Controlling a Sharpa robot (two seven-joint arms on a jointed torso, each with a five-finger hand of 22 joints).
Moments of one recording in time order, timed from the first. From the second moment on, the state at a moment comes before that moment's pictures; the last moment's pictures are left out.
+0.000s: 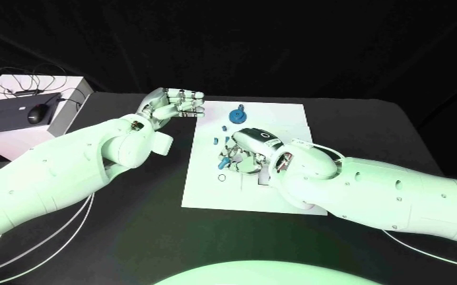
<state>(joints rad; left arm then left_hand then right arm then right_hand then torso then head) 0.98 -0.81 0.21 1.37 -0.30 -0.17 0.29 1.47 -0.07 0.16 0.02 0.13 1.07 0.14 0.06 0.06 1.13 0.13 0.07 0.06 1.19 0.10 0.07 0.11 0.08 1.07 0.11 0.08 0.21 1.08 -0.64 -0.09 1.63 -1.53 -0.39 -0.19 1.32 -0.02 0.34 -0.13 0.20 1.21 0.10 0.06 0.08 1.31 0.05 0.06 0.07 1.44 -0.06 0.98 0.45 0.08 1.47 -0.08 1.28 1.31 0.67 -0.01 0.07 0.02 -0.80</state>
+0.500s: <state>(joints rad) 0.98 -0.81 0.21 1.37 -0.30 -0.17 0.29 1.47 -0.07 0.16 0.02 0.13 1.07 0.14 0.06 0.06 1.13 0.13 0.07 0.06 1.19 0.10 0.07 0.11 0.08 1.07 0.11 0.08 0.21 1.07 -0.61 -0.10 1.60 -1.61 -0.35 -0.20 1.32 -0.02 0.34 -0.14 0.20 1.21 0.10 0.06 0.08 1.31 0.05 0.06 0.06 1.44 -0.06 0.98 0.45 0.08 1.47 -0.08 1.28 1.31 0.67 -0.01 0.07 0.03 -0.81</state>
